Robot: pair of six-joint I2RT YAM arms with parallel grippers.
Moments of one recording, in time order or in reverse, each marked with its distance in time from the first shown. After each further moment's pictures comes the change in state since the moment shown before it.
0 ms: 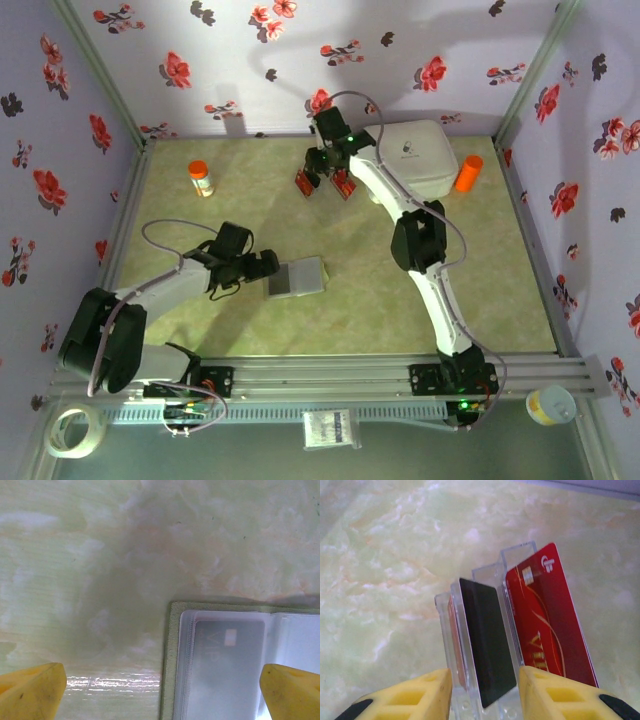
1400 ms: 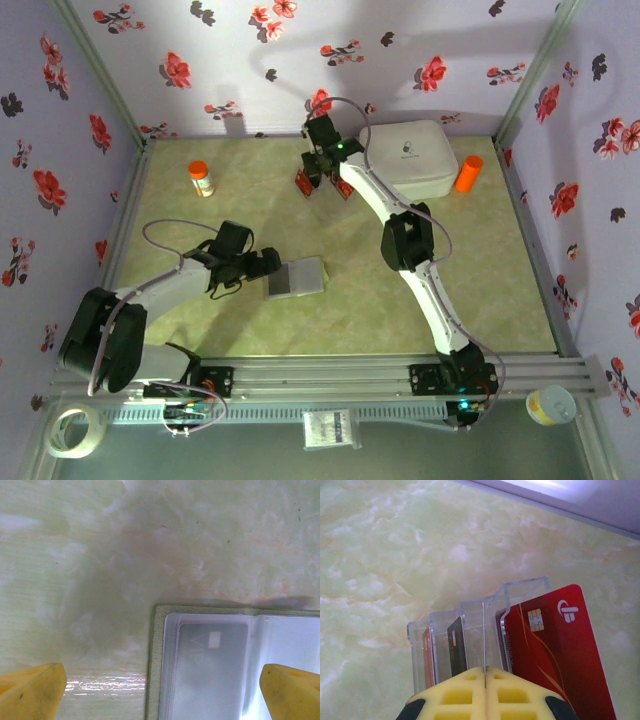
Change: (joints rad) left arm 0.000 0.003 0.002 0.031 0.027 -0.019; right arm 0.020 0.132 0.113 0.056 0.106 -0.112
